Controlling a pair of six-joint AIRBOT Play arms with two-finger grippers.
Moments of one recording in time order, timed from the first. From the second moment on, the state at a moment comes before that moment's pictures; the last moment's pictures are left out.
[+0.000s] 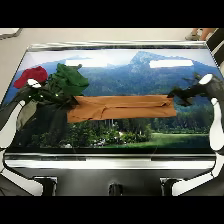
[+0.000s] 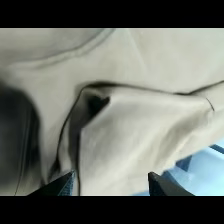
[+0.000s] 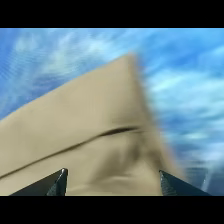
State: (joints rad) left arm 0.10 -1.81 1.54 0.87 -1.36 -1.39; right arm -0.33 -1.79 1.62 -1.23 1.19 1.66
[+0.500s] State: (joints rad) left arm 0.07 -1.59 1.56 0.86 -1.40 -1.37; right arm -0.43 -1.94 1.64 -0.96 1.33 1.57
